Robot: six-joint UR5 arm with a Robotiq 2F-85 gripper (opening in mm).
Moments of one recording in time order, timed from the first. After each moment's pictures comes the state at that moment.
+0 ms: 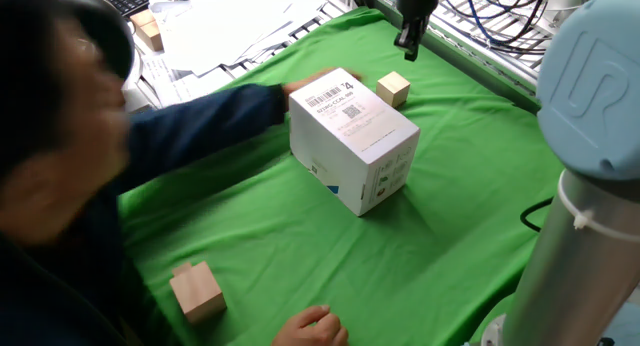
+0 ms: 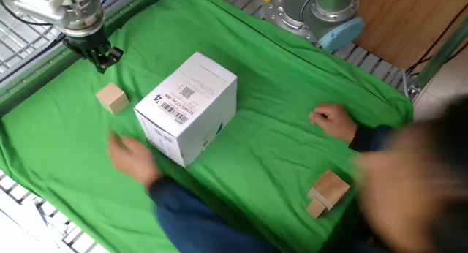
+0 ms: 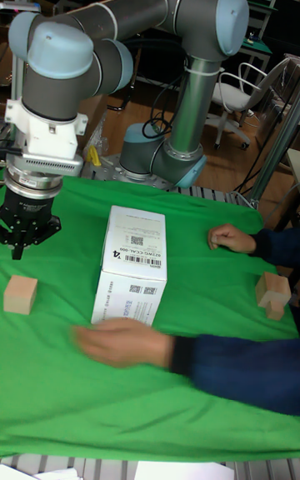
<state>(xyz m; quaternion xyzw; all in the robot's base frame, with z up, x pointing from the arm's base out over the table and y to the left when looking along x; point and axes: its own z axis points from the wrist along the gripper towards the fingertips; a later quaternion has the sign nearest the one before) 0.557 -0.219 0.101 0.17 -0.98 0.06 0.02</state>
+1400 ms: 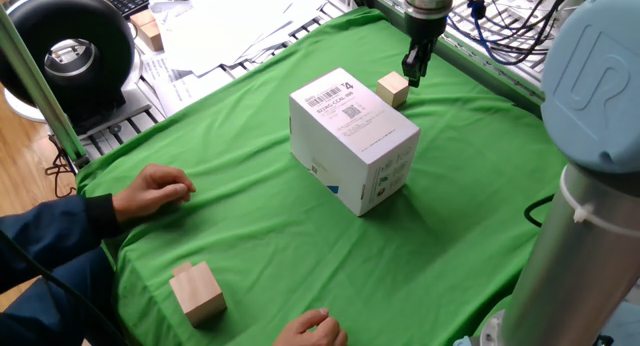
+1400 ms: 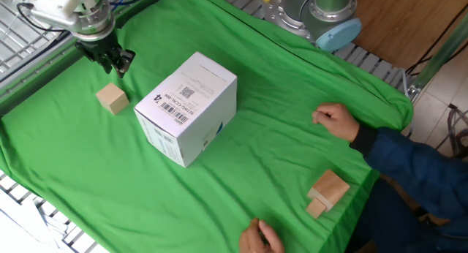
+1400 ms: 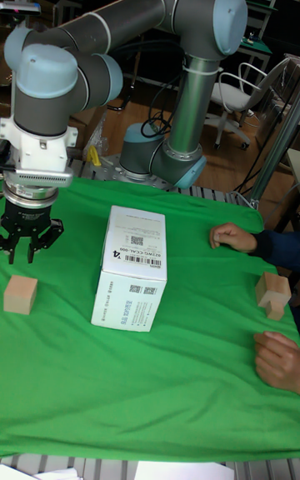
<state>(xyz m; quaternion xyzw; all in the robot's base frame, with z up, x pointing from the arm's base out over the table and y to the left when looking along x) 0.537 -0.217 0.065 0.17 -0.98 0.03 0.03</state>
